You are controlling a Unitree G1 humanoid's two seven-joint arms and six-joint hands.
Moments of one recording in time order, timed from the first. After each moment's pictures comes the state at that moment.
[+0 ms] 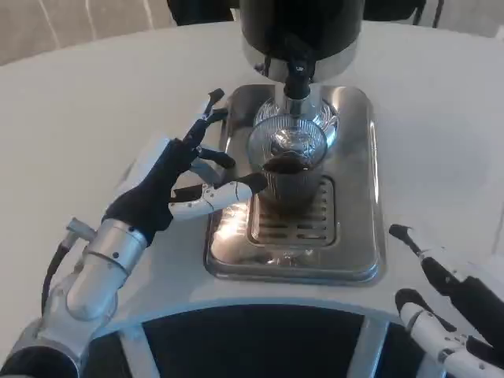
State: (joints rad) left arm -0.88 0.36 -0.10 1.17 0.28 -0.82 0.03; right arm 0.24 -0.18 -0.19 -1.03 -0.71 0.27 0.84
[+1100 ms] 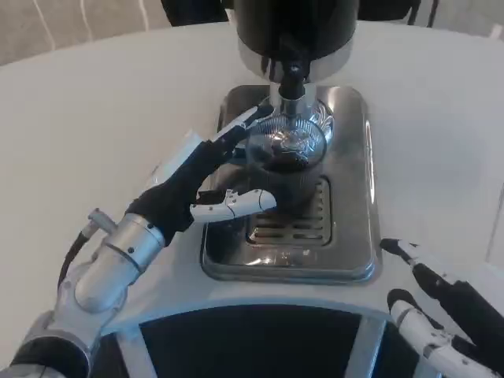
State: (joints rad) left arm -0.92 0.34 -0.10 1.22 0.25 -0.89 -0.14; right arm 0.22 -0.10 -0.09 -1.03 -0.83 0.36 0.86
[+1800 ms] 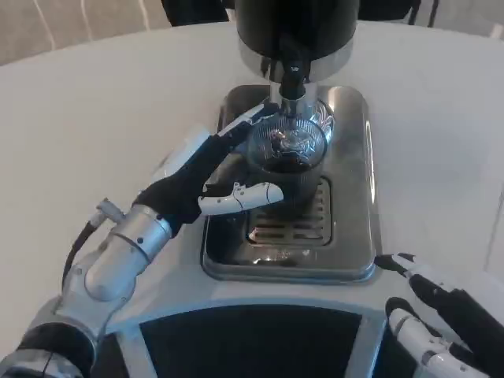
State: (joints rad) left arm -0.97 0.34 -0.13 1.25 0.30 -0.85 -0.08; right arm 0.23 -0.12 -0.07 -1.03 -0.83 0.40 0.87
